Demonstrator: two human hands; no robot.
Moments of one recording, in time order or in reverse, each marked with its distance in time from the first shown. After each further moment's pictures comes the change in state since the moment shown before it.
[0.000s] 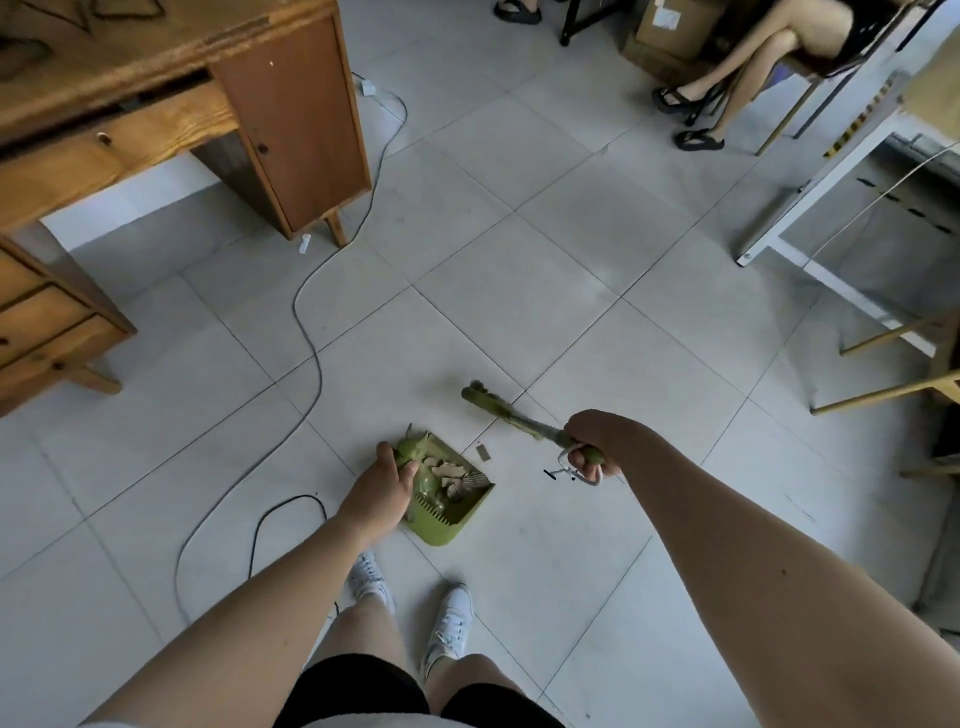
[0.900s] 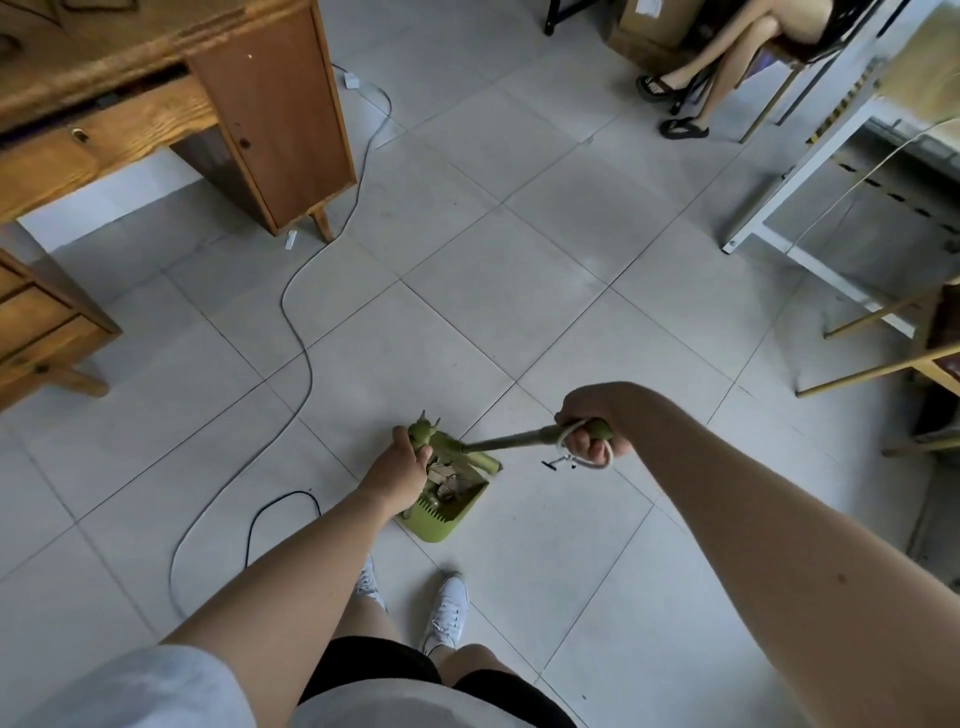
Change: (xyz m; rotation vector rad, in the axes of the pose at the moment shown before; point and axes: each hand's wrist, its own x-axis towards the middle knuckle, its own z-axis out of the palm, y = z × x) left_hand 0.008 0.029 0.017 0.033 -0.072 -0.030; right_hand -0.038 -0.009 -0.016 -0.035 -0.181 0.085
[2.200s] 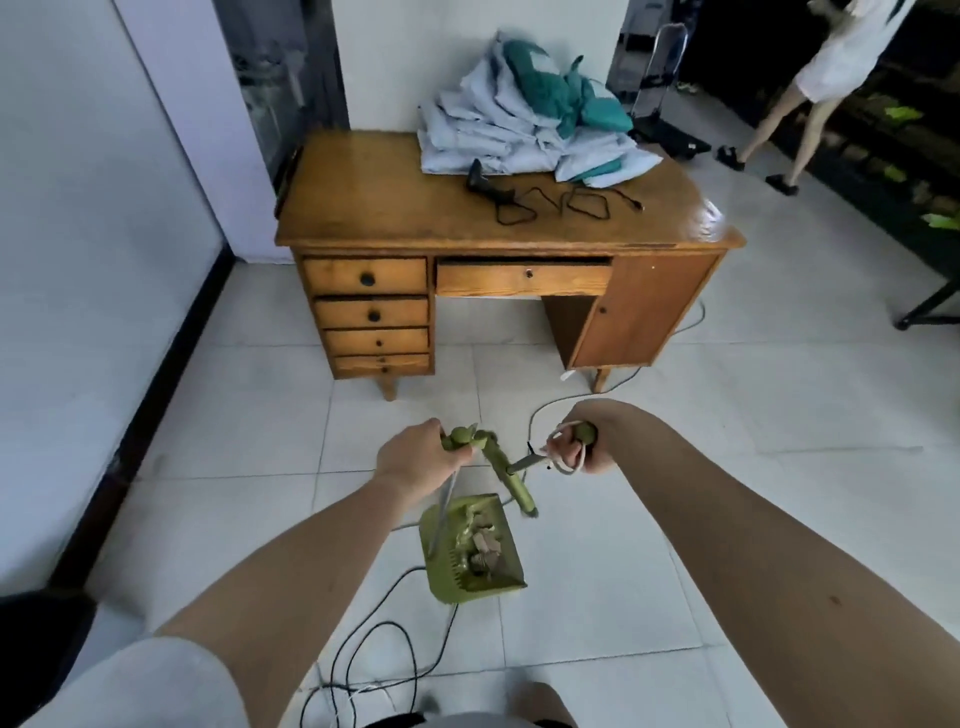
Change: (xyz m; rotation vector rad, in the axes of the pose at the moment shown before) left_hand -0.092 -0.202 -0.311 -0.059 0.711 -0.243; right_hand -0.115 -0.336 0.299 -0.069 -0.234 -0.331
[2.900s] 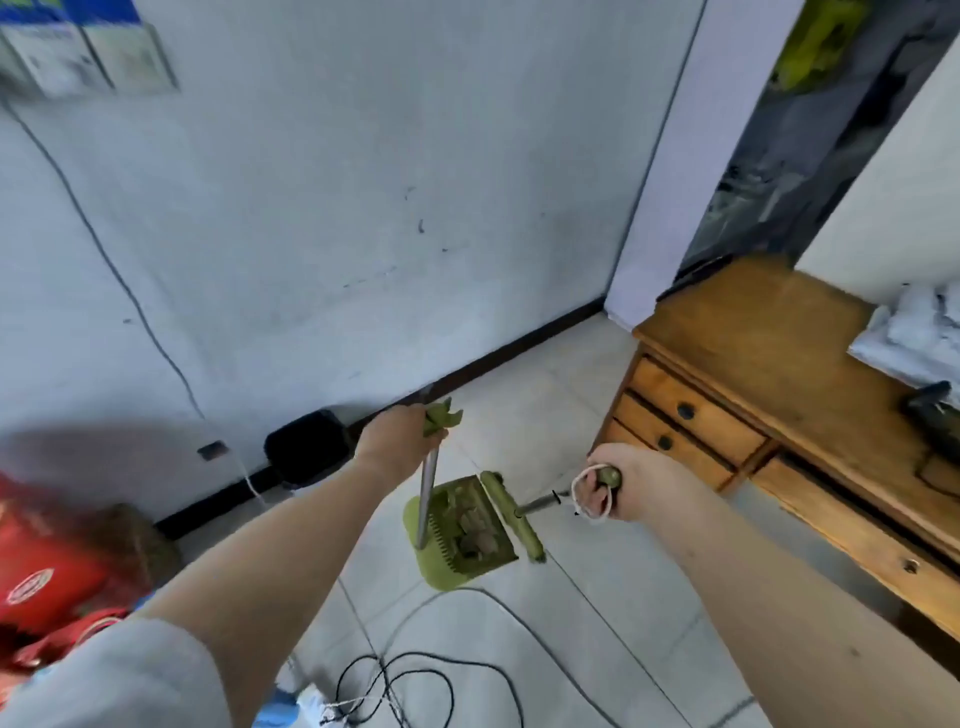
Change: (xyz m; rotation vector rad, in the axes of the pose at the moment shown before) left_hand -0.059 -0.160 -0.152 0.081 0.438 -0.852; right_hand 0.085 -0.142 0.274 -0.807 -0.445 0.083
